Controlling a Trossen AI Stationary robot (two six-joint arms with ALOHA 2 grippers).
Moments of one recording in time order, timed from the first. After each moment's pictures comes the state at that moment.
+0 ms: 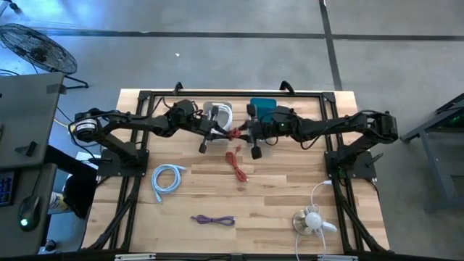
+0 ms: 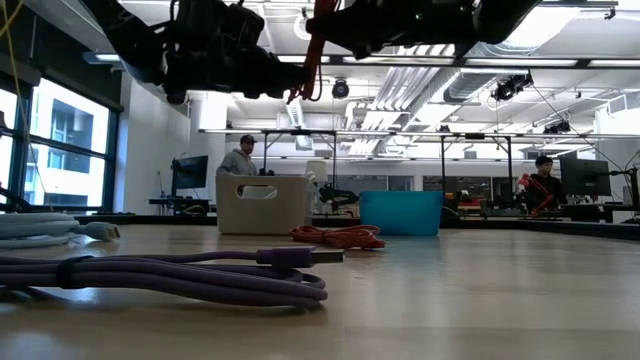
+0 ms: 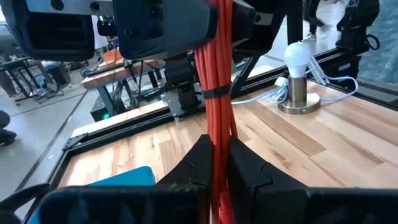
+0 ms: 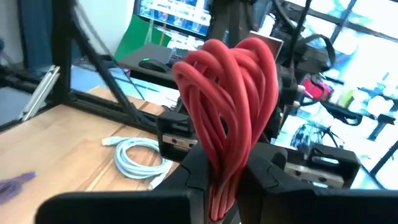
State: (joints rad) left arm 0.35 1.45 0.68 0.70 0.61 0.33; right arm -0.17 1.51 0.90 0.58 -0.25 -0.30
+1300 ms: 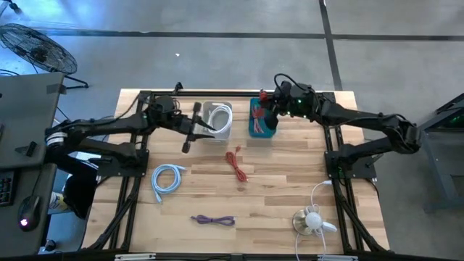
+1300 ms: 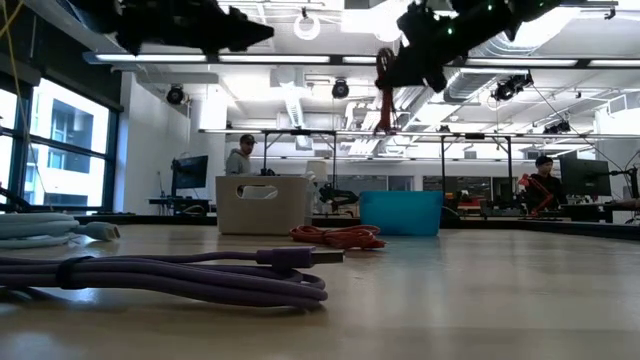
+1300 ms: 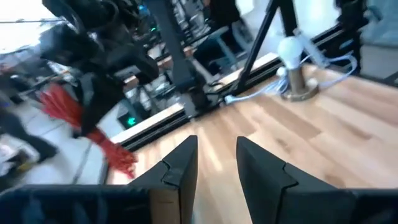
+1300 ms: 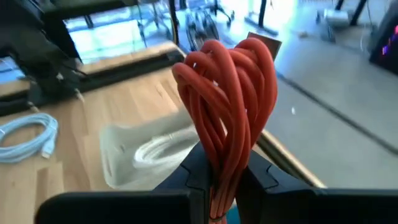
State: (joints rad) left arm 0.35 1.06 0.68 0.26 0.54 0.53; right arm -0.44 1.23 0.90 -0.02 0.04 0.07
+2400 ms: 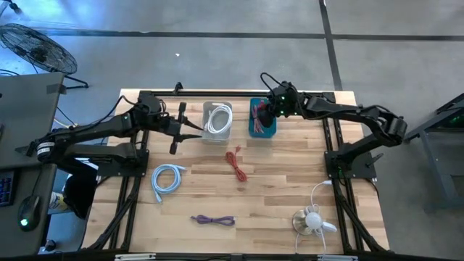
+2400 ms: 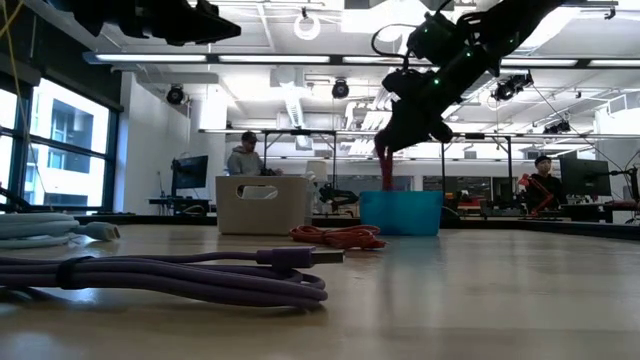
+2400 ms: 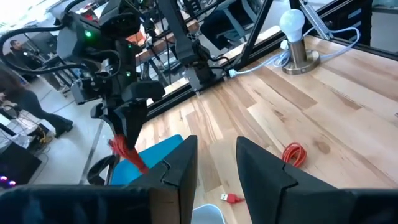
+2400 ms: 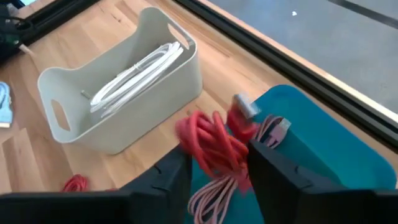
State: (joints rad) left arm 0.35 0.83 0.68 -0.06 0.44 0.60; right arm -0.54 1.42 0.90 -0.15 -0.05 0.26
